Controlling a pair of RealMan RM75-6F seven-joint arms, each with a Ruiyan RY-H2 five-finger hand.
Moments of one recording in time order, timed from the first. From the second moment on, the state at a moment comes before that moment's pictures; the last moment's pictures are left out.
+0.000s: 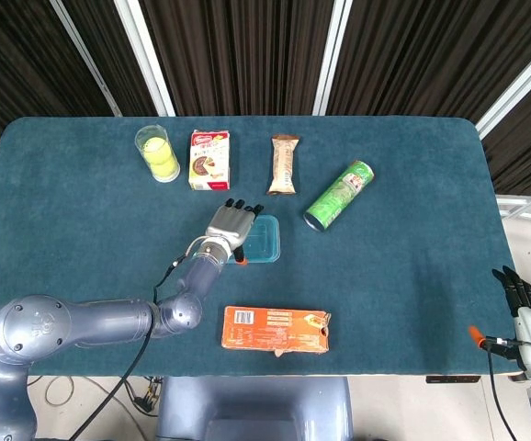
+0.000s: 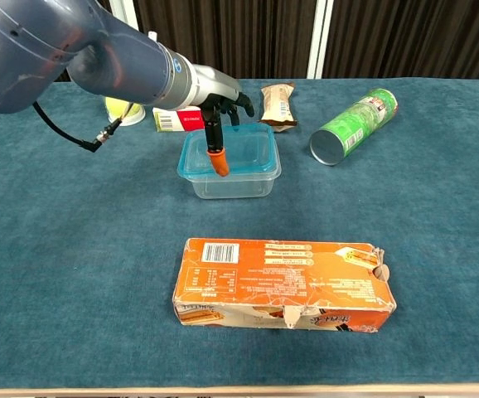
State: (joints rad) left arm -1.51 -1.60 -0.10 -1.33 -0.06 0.73 0.73; right arm 0.05 -1.05 0.09 -1.72 -1.37 1.38 0.24
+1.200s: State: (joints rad) left arm -1.50 -1.64 -0.14 -1.30 -0.10 0.75 0.79; right arm 0.05 -1.05 0.09 -1.72 -1.37 1.38 0.24
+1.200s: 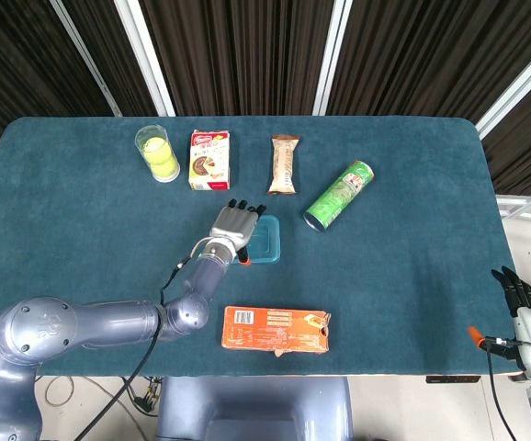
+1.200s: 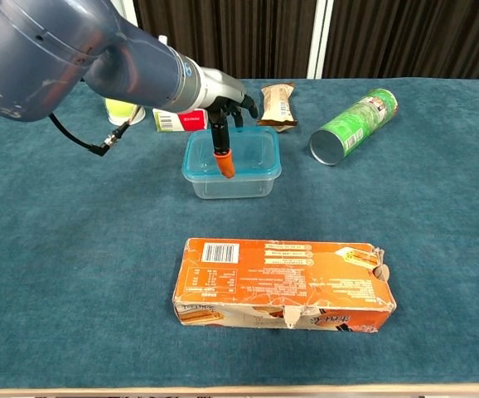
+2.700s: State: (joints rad) left arm -1.48 -1.71 -0.23 -1.24 -0.17 0.83 0.94; right arm 0.05 -1.04 0.08 -1.73 -1.37 1.37 0.25
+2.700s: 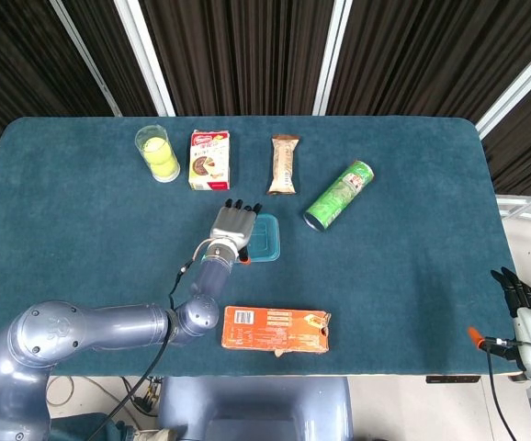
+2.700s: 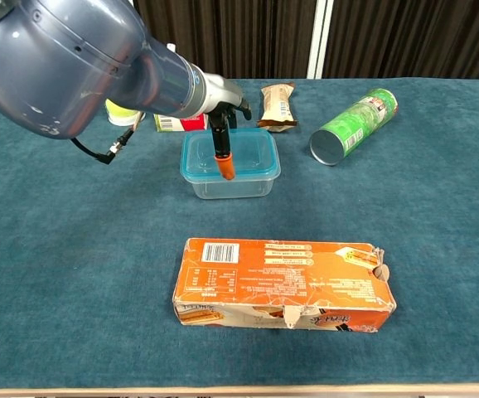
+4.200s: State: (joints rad) left arm -1.42 -1.71 -0.26 -1.25 -0.07 0.84 0.96; right arm 0.05 -1.04 0.08 -1.73 -1.37 1.37 0.25
